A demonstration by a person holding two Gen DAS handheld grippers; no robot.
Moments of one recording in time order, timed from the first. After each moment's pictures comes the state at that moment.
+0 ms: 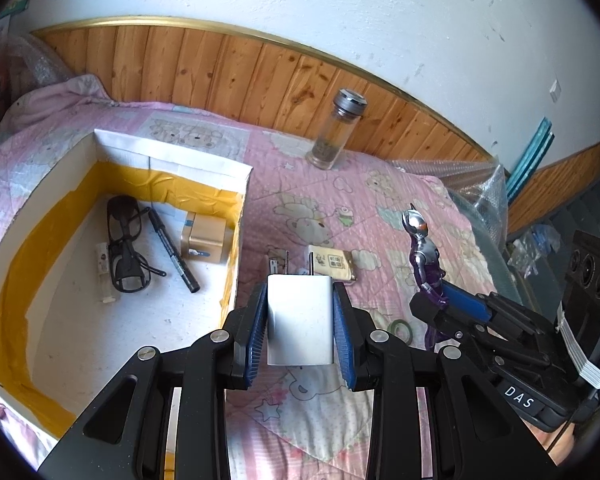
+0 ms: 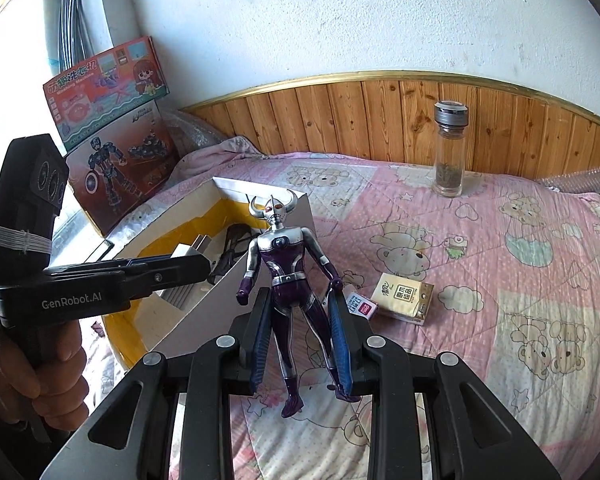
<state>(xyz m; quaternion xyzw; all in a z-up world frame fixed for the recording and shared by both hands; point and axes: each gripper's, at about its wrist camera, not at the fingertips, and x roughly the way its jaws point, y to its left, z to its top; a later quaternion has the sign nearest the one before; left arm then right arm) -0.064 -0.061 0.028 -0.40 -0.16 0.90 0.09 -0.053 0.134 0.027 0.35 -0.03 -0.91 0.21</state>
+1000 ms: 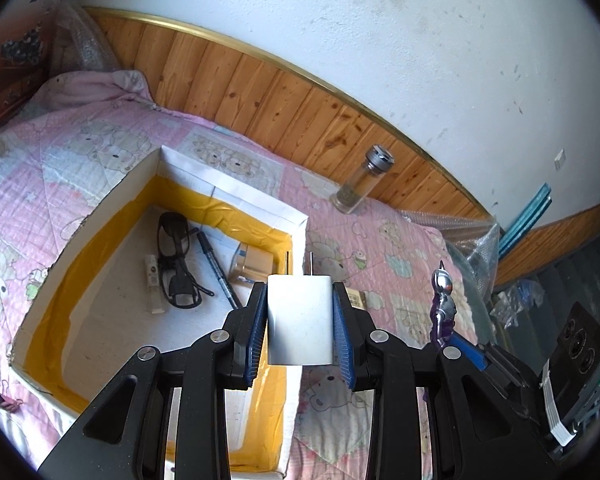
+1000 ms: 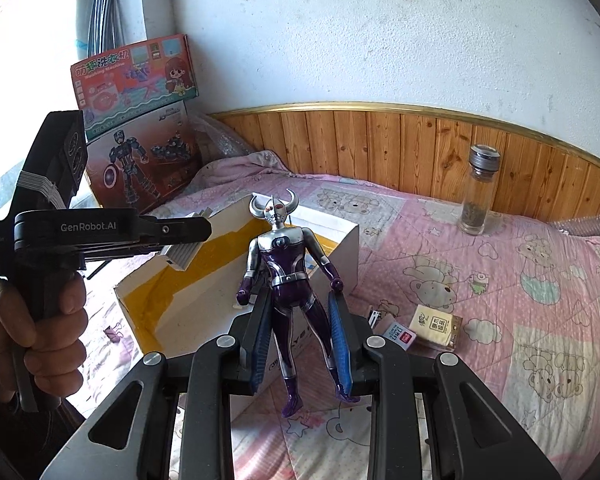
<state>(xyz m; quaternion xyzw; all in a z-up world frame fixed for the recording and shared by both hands) -0.045 -0.154 0.051 -0.36 -0.25 0.89 0.07 -0.029 0.067 0.053 0.31 0.01 -0.92 0.22</state>
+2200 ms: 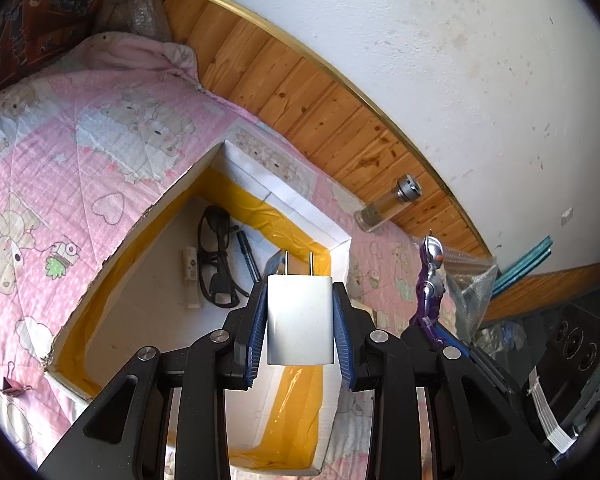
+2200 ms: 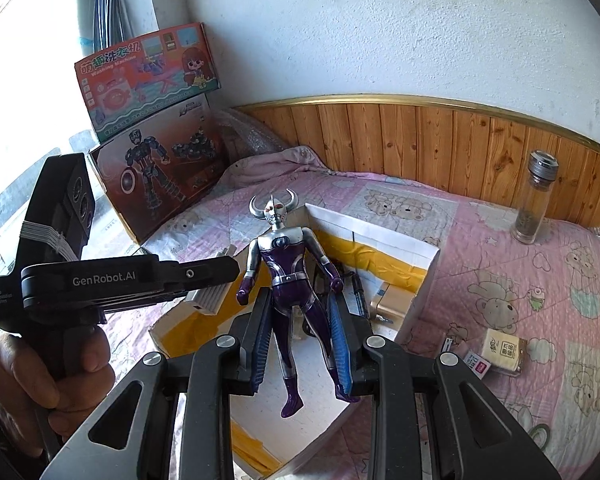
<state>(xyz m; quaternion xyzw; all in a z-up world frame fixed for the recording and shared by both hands) -0.039 -0.222 0.038 -0.37 -0.34 0.87 0.04 -0.068 -0.022 0.064 0.34 0.00 -0.91 0.26</state>
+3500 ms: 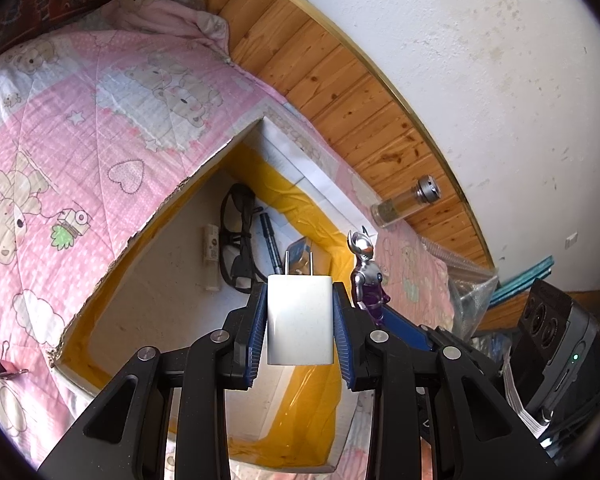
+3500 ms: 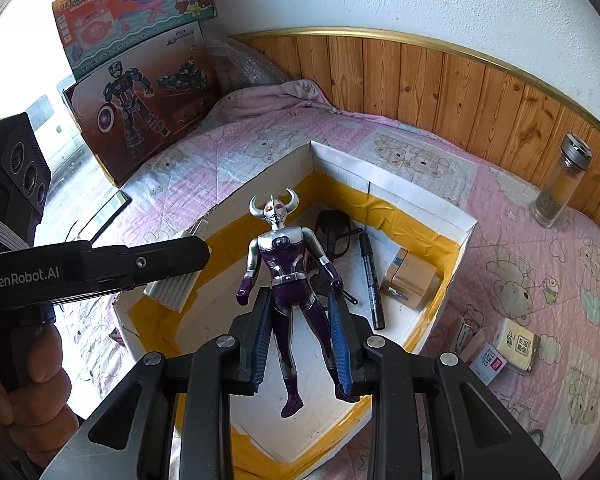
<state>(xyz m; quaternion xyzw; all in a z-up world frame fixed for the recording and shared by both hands) -0.043 -0.246 0.008 -0.40 -0.38 0.83 0.02 -0.116 -0.065 0.023 0.44 0.06 -0.86 0.25</state>
